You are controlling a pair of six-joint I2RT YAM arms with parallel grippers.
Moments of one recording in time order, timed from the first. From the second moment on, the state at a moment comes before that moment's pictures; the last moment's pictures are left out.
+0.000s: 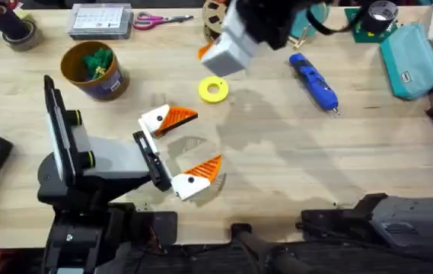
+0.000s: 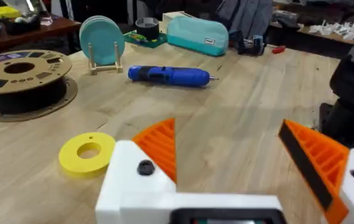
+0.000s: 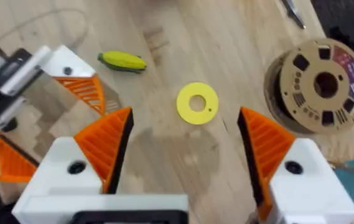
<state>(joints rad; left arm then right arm) -0.01 0.01 0.01 -0.12 1.06 0.02 0.68 1.52 1.75 -1.07 -0.20 -0.42</state>
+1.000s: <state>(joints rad) -0.01 0.01 0.01 -0.12 1.06 0.02 0.17 1.17 0.87 -0.77 -0.86 -0.94</state>
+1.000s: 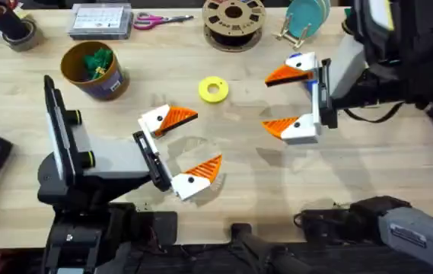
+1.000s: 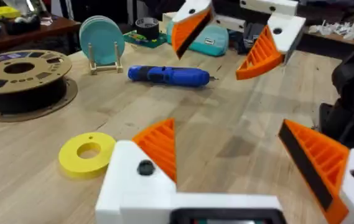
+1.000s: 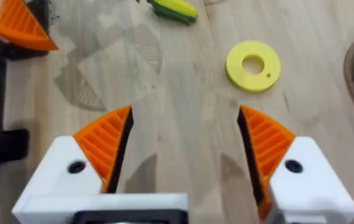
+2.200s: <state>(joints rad) -0.01 0.01 0.01 -0.11 1.05 0.02 0.17 1.17 0.87 -0.67 -0.86 -1.14</state>
